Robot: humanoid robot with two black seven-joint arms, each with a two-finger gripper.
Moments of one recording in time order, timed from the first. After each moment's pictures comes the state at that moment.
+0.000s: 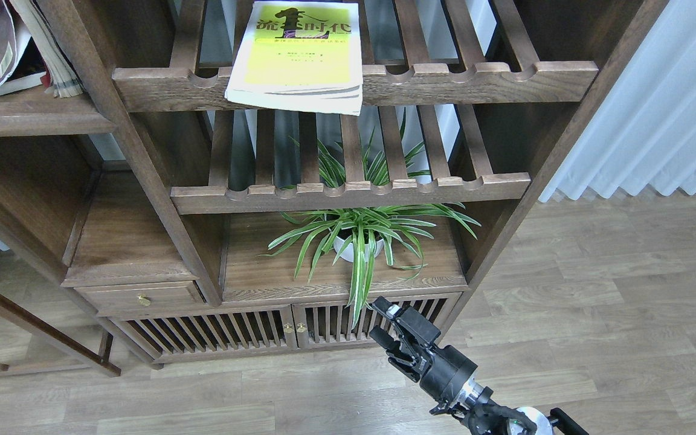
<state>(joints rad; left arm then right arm) -0.88 1.22 -0.67 -0.96 -0.34 -0.49 0.49 -0.05 0.01 1.12 0.95 0.26 0.58 -0.49</state>
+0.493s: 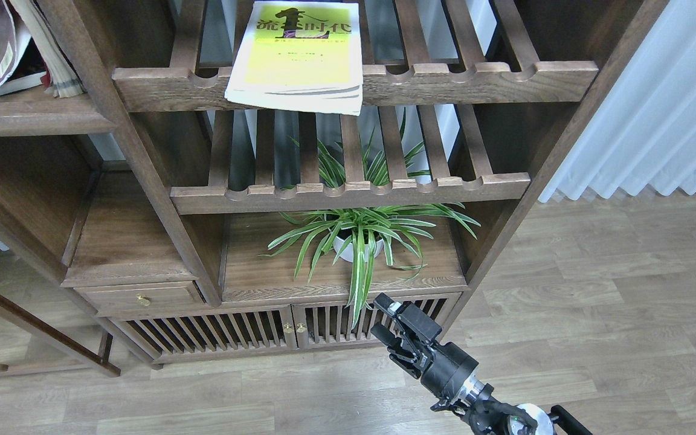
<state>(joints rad) -0.61 1.25 -0.59 -1.03 -0.35 -0.49 0.49 -0.04 0.02 1.13 0.96 0.26 0.58 -0.49</state>
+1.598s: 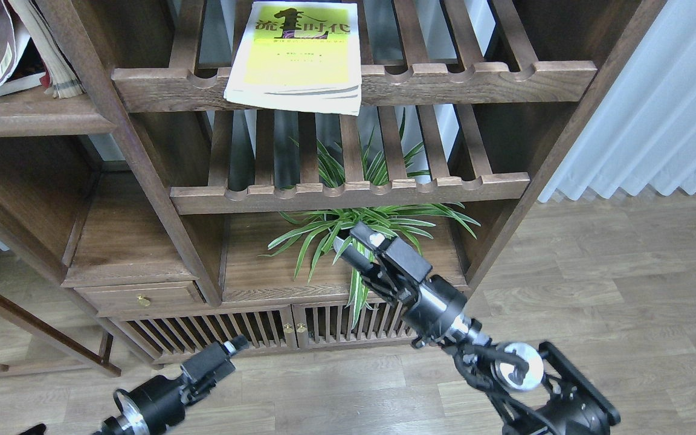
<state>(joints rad) -0.04 0.35 -0.60 -1.08 -0.36 -0.49 0.18 0.11 0.02 1.14 1.31 0.21 0.47 -0.49</state>
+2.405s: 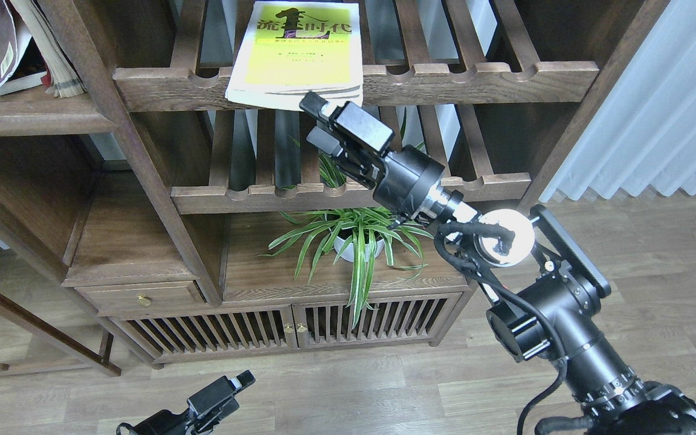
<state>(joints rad) 0.02 0.35 -0.59 -1.07 -0.34 -0.49 0.19 0.50 0.02 1.14 1.35 0.12 0.14 -0.43</state>
